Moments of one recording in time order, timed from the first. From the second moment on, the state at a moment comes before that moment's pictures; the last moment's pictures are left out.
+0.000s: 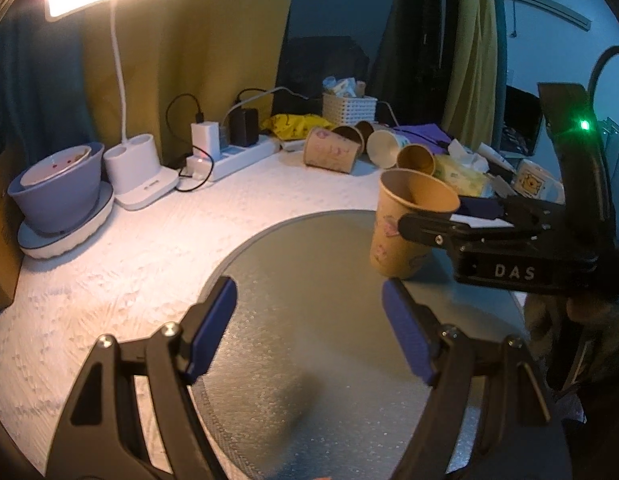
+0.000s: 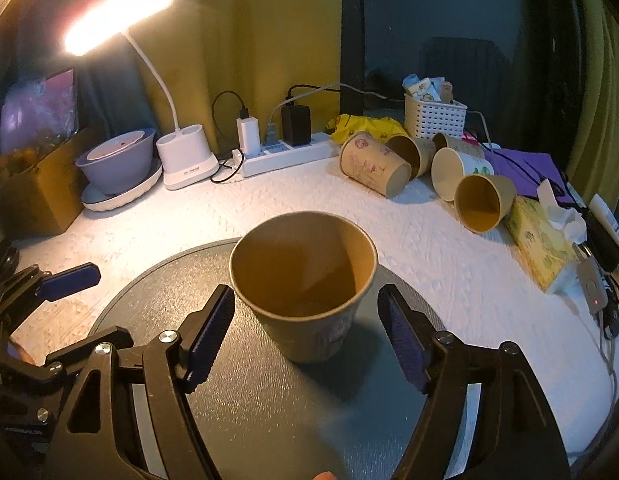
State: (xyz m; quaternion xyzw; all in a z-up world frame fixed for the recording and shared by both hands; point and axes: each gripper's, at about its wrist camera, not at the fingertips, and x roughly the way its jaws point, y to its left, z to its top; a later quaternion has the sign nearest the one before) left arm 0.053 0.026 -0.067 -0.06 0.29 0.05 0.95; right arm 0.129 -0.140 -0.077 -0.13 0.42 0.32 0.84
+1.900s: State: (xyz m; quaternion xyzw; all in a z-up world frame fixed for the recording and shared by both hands) left arm -0.009 -0.039 0.070 -0.05 0.11 0.04 0.99; right arm 0.051 -0.246 0.089 -0.09 0.28 0.28 0.92
